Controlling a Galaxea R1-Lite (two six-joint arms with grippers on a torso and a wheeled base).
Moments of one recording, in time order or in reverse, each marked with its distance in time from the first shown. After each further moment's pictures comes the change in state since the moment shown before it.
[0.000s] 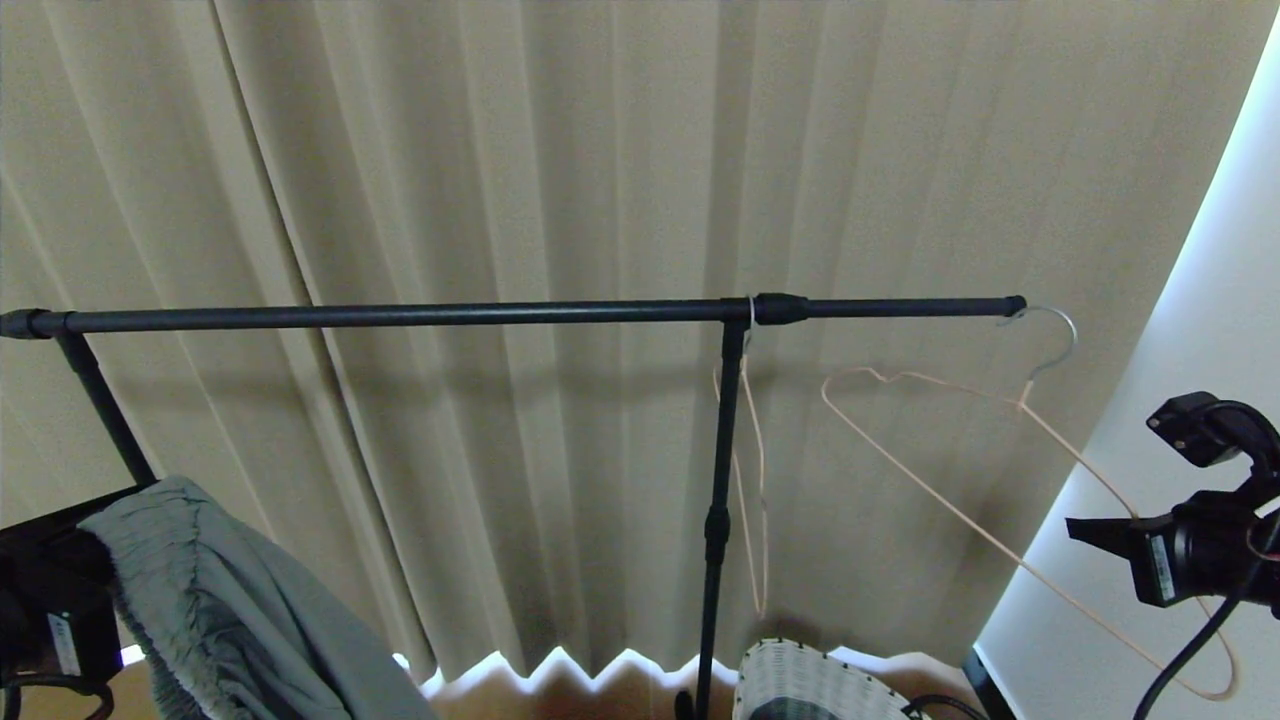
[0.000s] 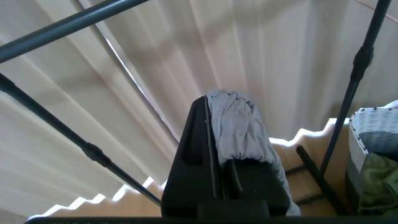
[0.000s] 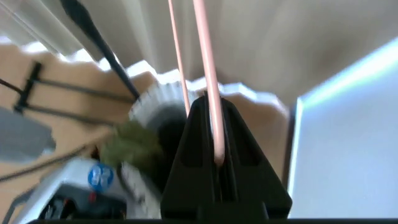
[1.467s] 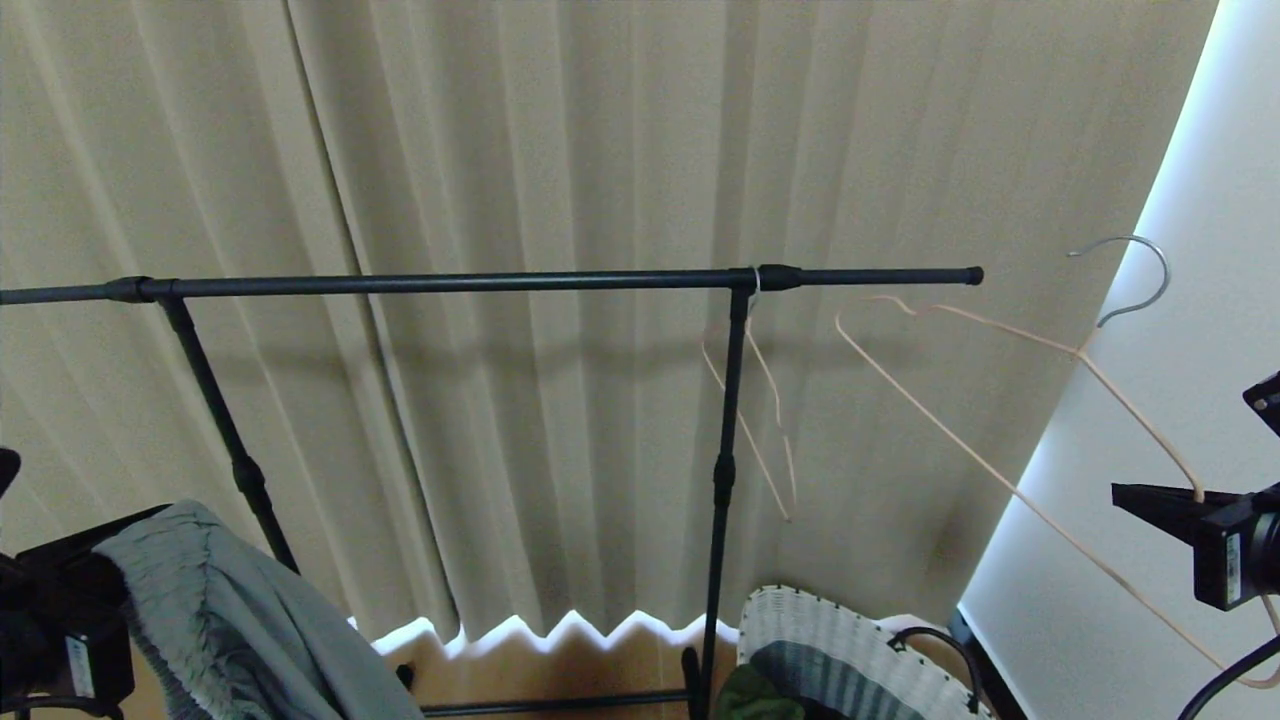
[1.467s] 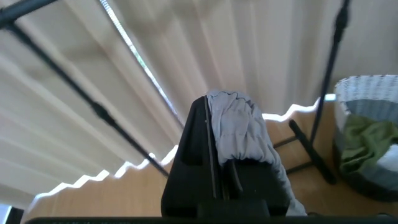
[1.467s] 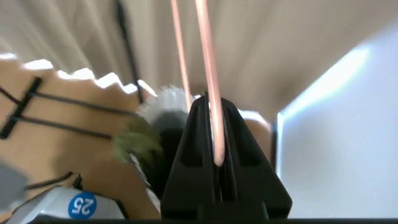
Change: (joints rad) left arm 0.000 -0.006 0.037 -0.001 0.000 -0.001; right arm 0.063 -0.209 0.038 -0.051 -0.028 0.002
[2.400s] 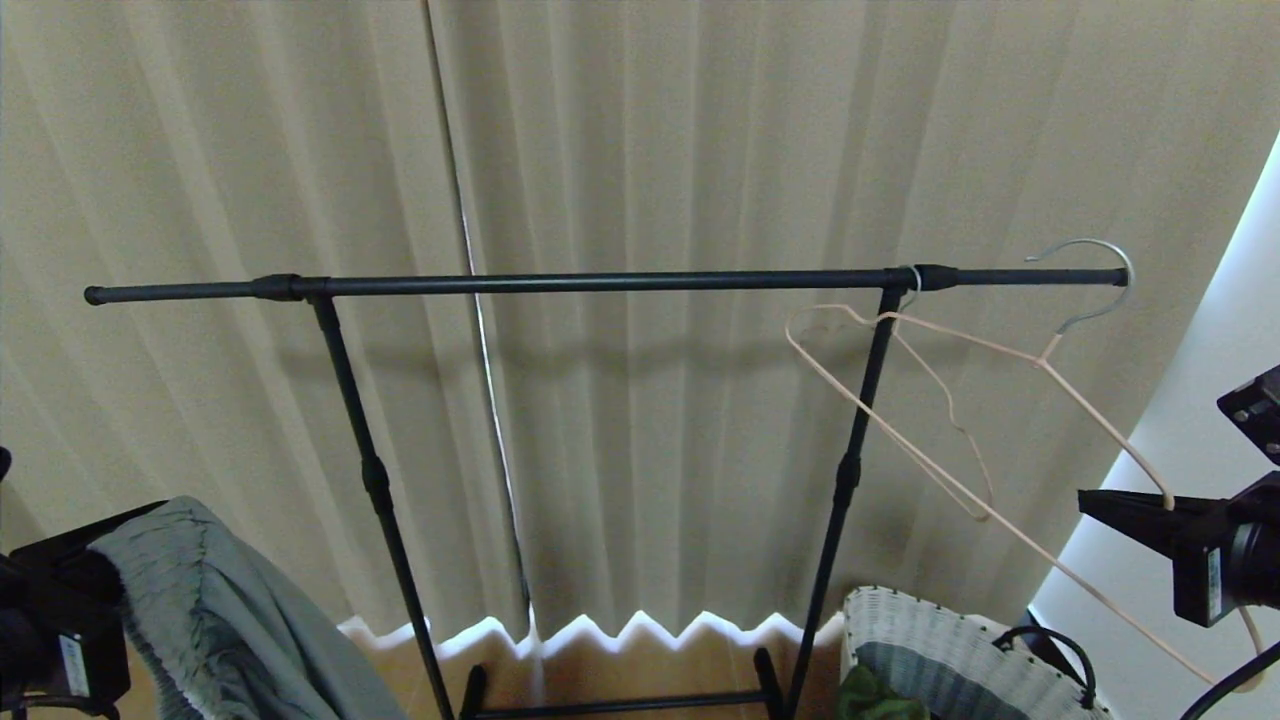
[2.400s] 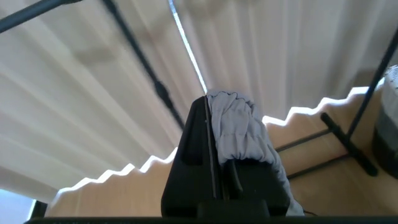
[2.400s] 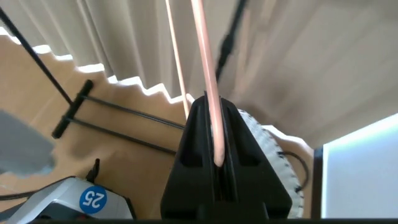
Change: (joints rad) left arm 0.000 0.001 -0.005 0.000 0.000 0.002; right arm 0.106 -0.016 0.004 0.001 -0.002 0.009
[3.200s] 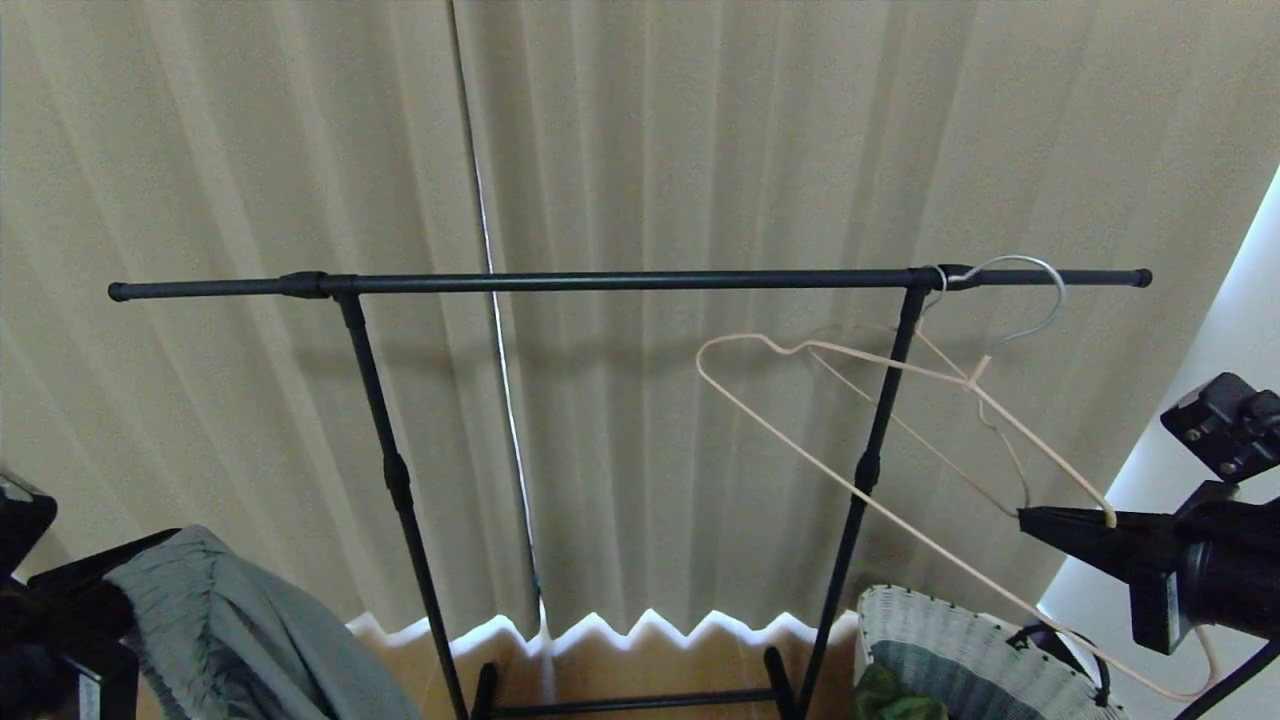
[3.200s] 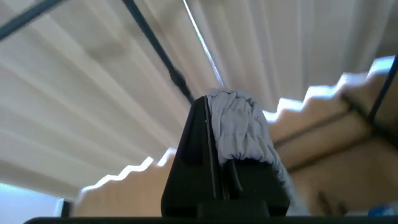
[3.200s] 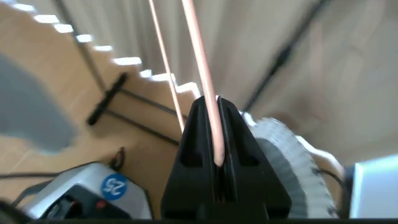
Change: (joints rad) left arm -0.005 -0.004 0.046 0.001 -0.003 0.106; right arm 0.180 0.023 -0.003 0.008 -0.005 0.053
